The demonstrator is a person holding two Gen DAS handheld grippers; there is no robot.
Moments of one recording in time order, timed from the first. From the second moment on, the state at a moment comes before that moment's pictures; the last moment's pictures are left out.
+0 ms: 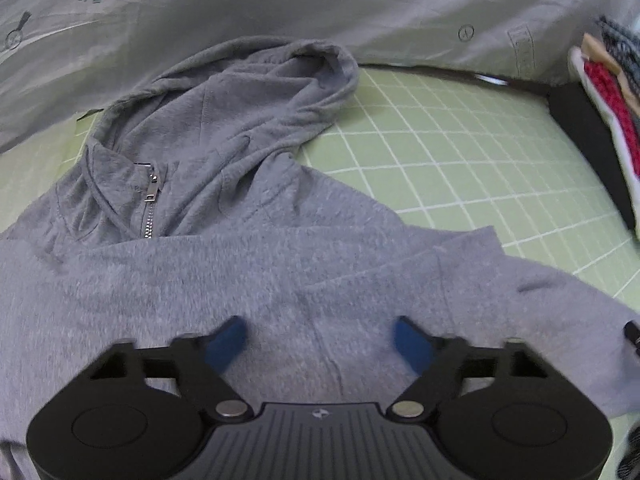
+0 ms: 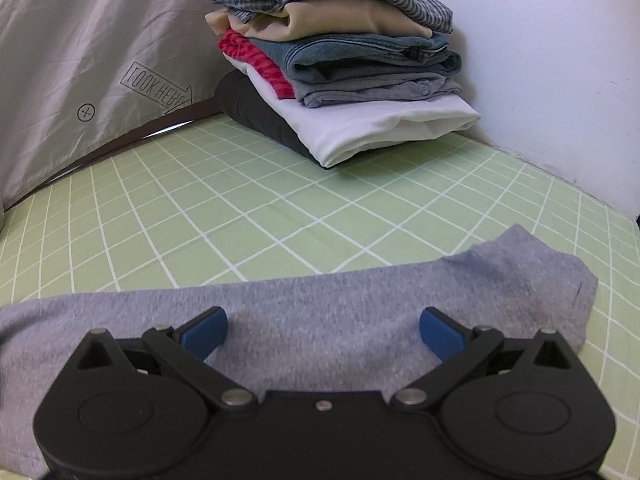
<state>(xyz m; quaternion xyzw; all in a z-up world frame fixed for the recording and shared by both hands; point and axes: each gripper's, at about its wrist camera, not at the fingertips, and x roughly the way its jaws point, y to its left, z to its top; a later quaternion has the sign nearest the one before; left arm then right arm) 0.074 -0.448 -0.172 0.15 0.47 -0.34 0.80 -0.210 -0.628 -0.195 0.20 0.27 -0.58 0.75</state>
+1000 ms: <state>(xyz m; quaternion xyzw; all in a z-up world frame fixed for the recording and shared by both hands) 0.093 -0.383 -0.125 0.08 0.45 -0.34 0.82 -0.209 -0.628 -0.194 0.20 0.27 -0.58 0.74</state>
